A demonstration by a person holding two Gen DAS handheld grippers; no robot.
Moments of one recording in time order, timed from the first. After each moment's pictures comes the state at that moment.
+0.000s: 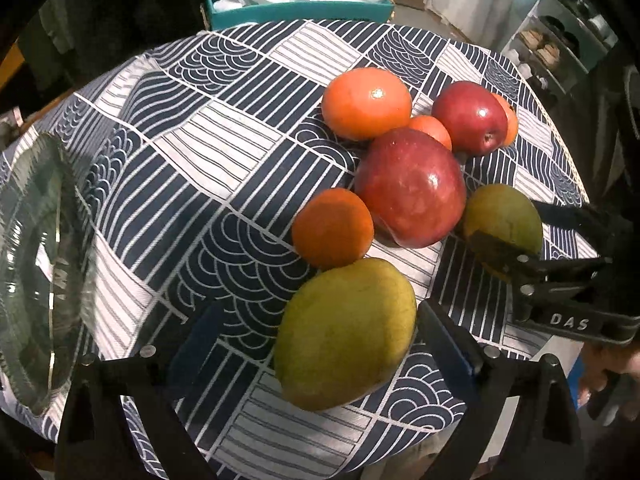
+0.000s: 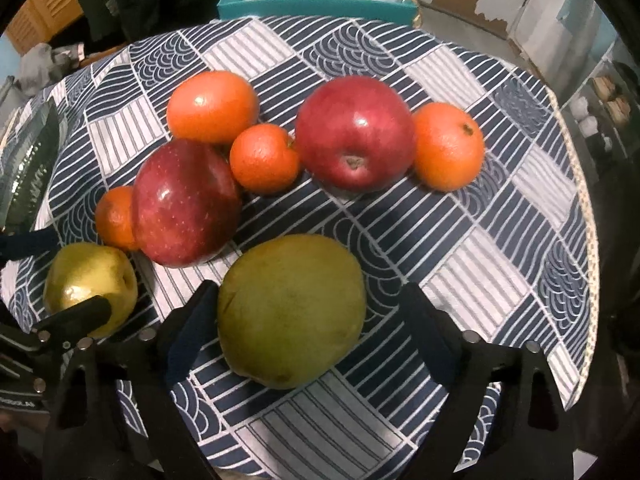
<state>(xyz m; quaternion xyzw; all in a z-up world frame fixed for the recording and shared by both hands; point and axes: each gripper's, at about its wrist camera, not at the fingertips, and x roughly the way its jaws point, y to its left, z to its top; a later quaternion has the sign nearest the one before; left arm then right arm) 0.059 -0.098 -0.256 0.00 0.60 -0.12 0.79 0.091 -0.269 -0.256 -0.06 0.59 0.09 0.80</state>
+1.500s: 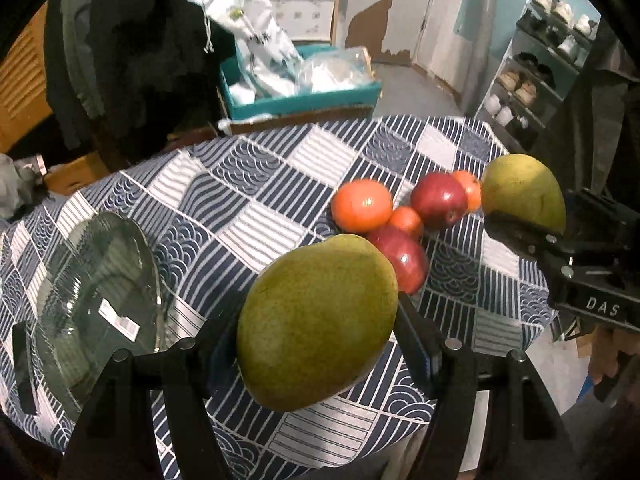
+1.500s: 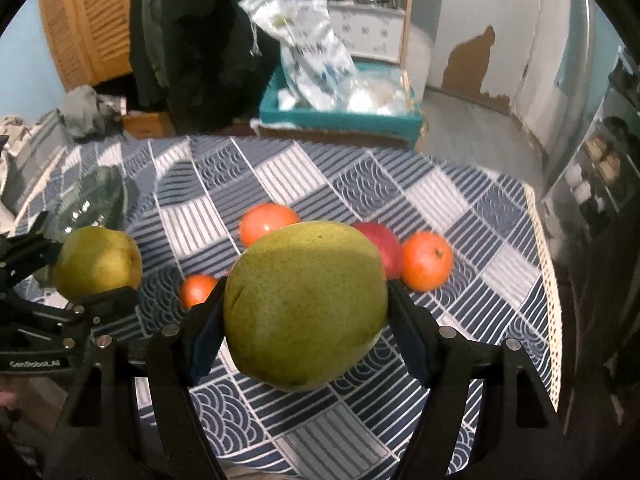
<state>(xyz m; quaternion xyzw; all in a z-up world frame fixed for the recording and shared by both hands) 0.048 -0.073 -0.163 0.01 0.50 -0.12 0.86 0.066 -0.258 -0.147 -0.06 0.44 0.14 0.88</state>
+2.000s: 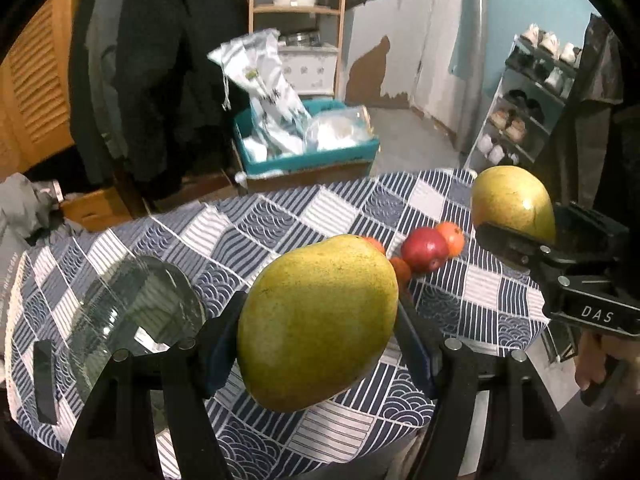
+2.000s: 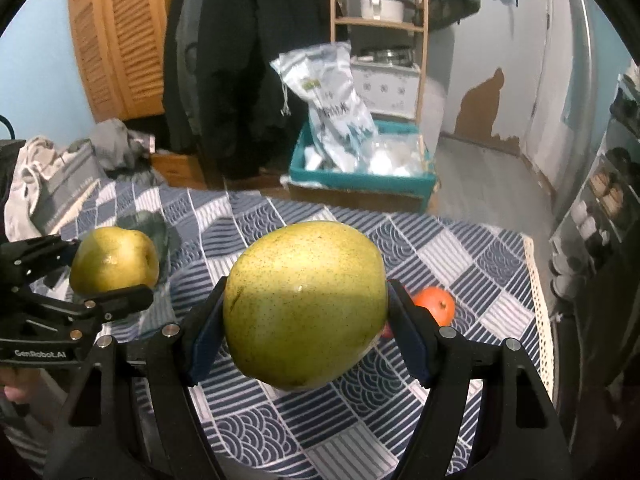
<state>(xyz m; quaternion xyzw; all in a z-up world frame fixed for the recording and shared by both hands) 0.027 -0.051 -0.099 0.00 0.42 -0.12 0.90 0.048 -0.246 -0.089 -0.04 0.37 0.18 0.91</state>
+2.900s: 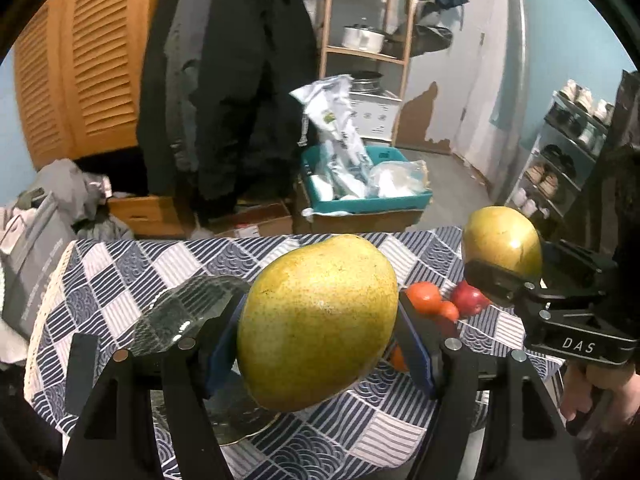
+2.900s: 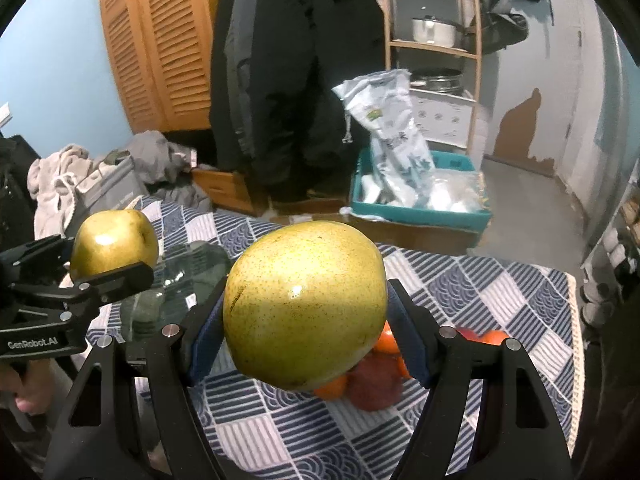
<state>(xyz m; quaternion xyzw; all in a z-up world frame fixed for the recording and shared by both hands) 0.020 0.041 -0.071 -0.04 0.38 -0.04 0.92 0.062 -0.158 -0.065 -0.04 0.36 0.24 0.90</state>
